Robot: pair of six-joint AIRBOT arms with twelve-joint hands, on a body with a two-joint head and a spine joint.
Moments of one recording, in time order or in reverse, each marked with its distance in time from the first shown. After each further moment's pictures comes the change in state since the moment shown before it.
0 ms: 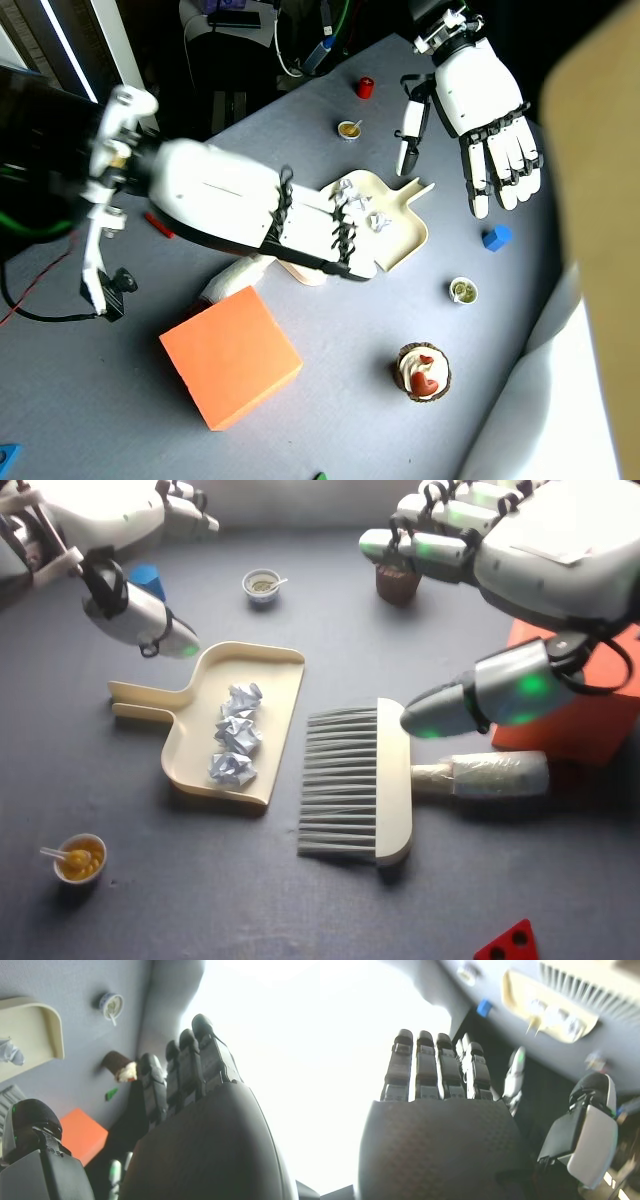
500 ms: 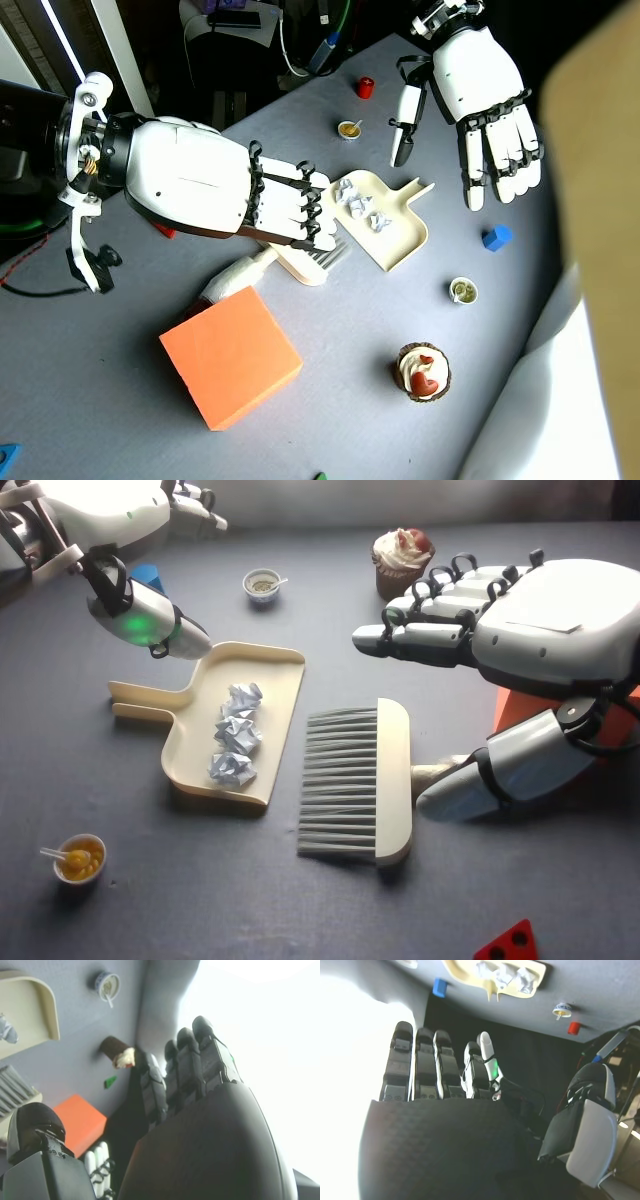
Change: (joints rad) left arm -0.017 0.016 -0.030 -0.025 0.029 0.017; right arm -0.026 0.017 -0.016 -0.146 0.153 0.239
